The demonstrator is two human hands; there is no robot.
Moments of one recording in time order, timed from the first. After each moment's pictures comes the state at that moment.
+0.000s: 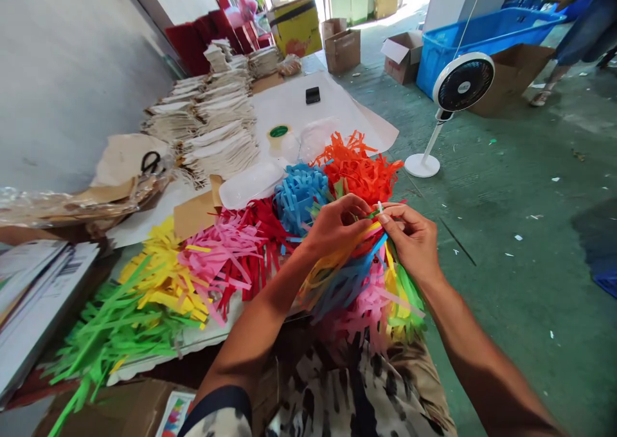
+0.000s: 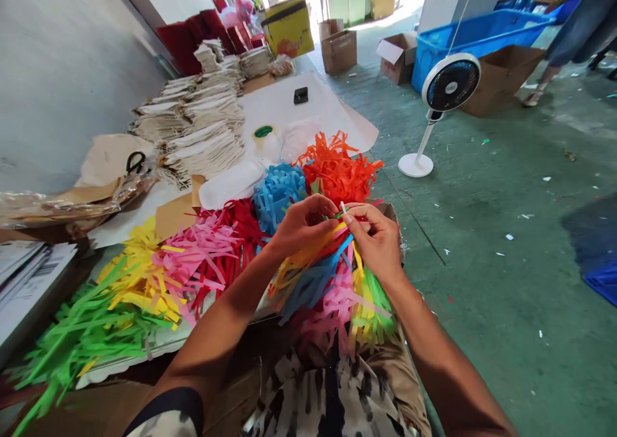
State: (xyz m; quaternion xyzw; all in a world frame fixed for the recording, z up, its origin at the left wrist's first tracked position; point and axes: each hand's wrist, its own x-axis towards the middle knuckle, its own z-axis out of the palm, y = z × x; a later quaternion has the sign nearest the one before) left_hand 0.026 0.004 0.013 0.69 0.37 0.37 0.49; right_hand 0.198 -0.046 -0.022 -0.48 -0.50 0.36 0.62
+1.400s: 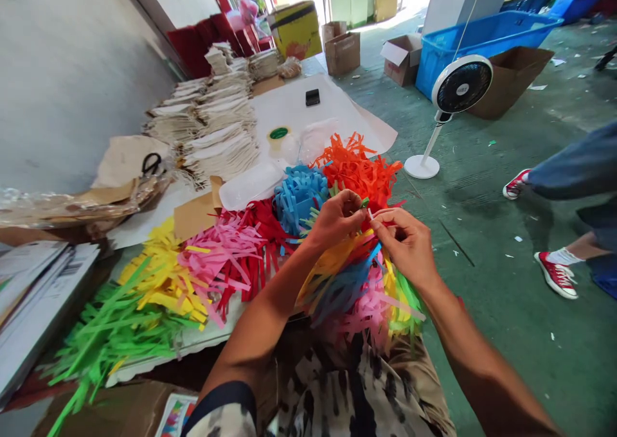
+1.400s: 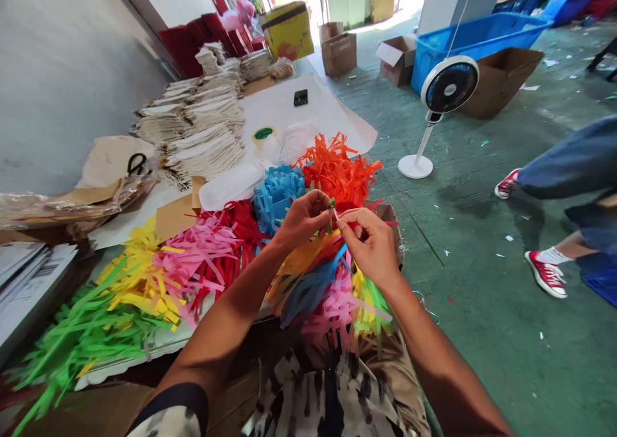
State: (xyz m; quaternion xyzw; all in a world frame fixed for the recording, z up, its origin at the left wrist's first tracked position) left_hand 0.033 0.021 0.001 0.63 0.37 0.38 0.57; right_hand 0.200 -0.050 -0.023 -0.49 -0.60 0.28 0.56
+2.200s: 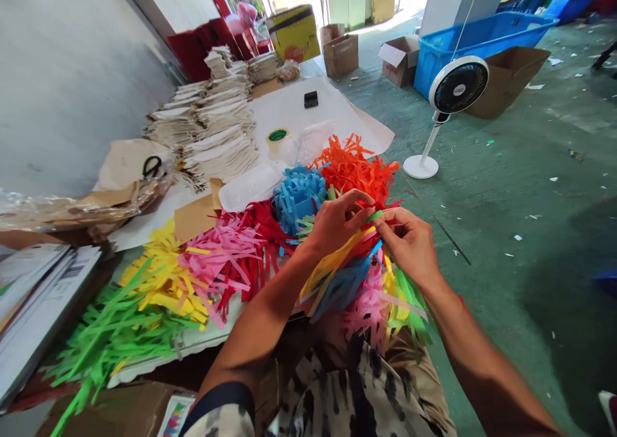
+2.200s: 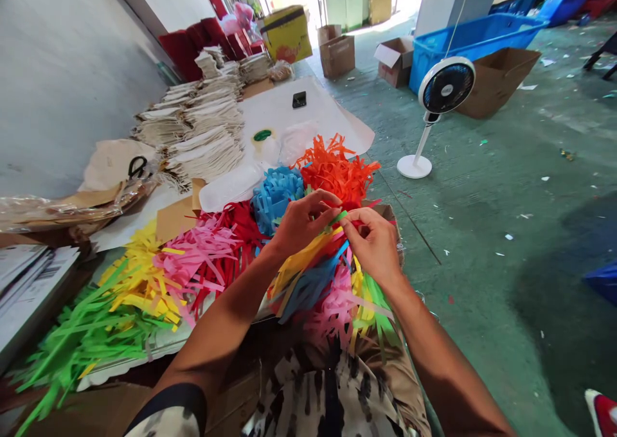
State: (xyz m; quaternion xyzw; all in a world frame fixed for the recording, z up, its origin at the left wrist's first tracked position) left_hand 0.034 0.009 0.021 0.78 0.40 0.34 0.34; right_hand 0.206 -0.050 -0.018 -0.55 -0.57 0.30 0.53
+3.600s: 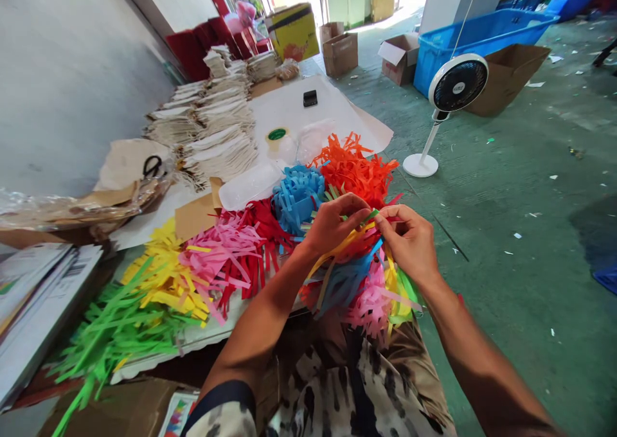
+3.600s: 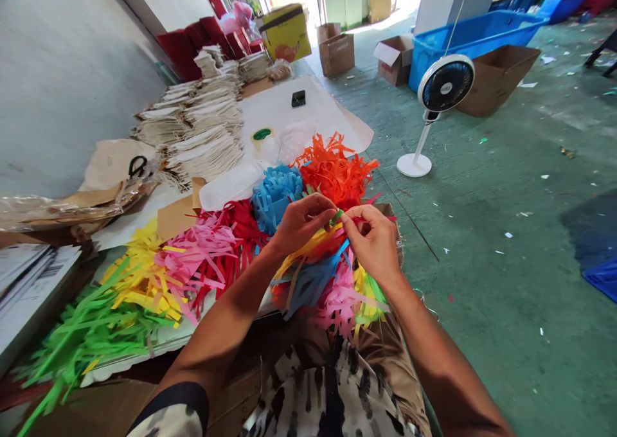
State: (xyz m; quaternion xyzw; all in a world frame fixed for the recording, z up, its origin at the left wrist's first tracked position) left_hand 0.031 0.008 0.006 0.71 0.34 0.39 0.48; right_hand 0.206 -0.052 -0.023 -0.55 -0.56 0.27 0.56
